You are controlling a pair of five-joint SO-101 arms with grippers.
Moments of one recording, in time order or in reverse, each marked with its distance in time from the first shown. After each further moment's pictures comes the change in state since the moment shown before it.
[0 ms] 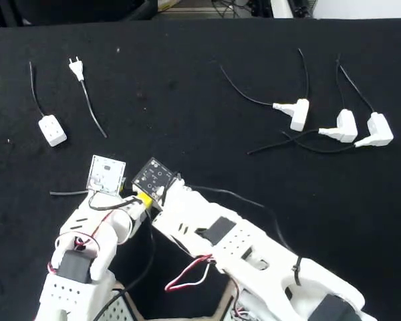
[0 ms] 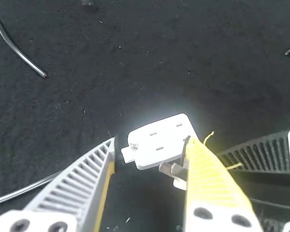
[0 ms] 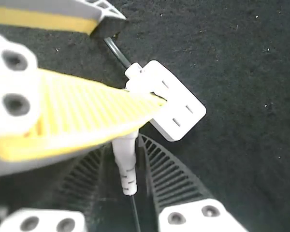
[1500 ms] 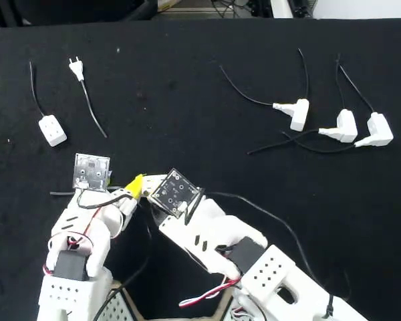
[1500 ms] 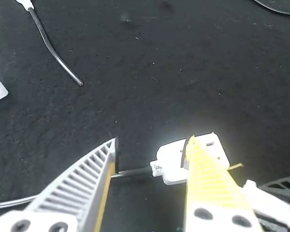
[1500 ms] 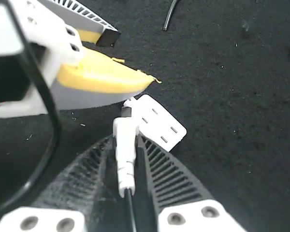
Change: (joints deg) left arm -6.7 0.0 0.0 -2.7 -0.1; right arm -0.1 -30.2 10.4 7.1 -0.8
